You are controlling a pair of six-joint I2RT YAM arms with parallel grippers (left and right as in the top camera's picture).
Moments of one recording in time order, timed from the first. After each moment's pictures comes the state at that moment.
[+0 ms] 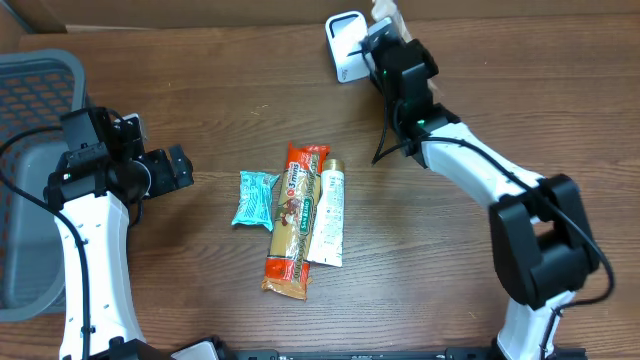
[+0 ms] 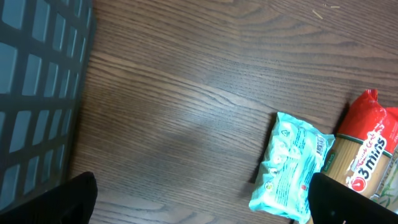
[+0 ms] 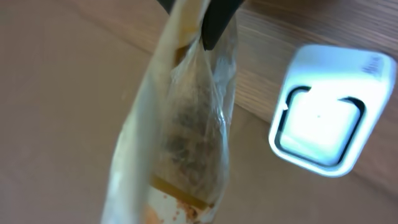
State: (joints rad) left arm 0.35 1.40 1.20 -0.92 0.12 -0.02; right arm 0.43 1.99 1.38 0.26 0.48 -0.50
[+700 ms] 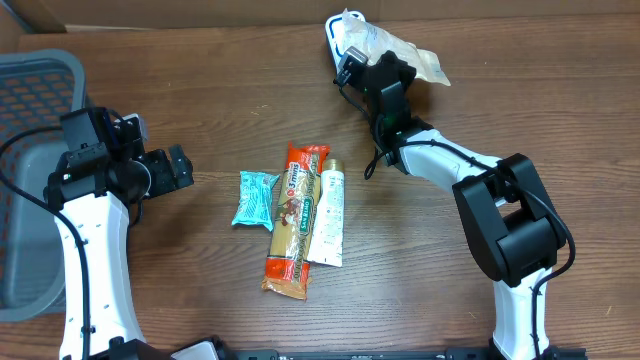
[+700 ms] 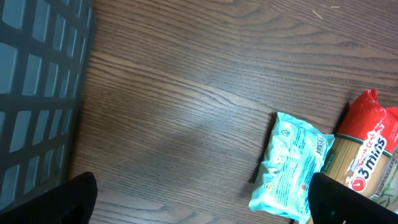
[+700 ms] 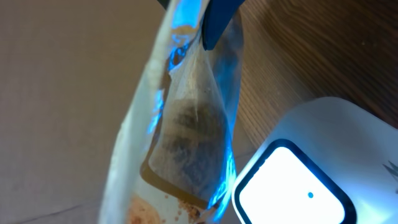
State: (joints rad) left arm 0.35 1.40 1.20 -0.92 0.12 -0.02; right arm 0.47 2.15 1.38 0.43 0.58 -1.03
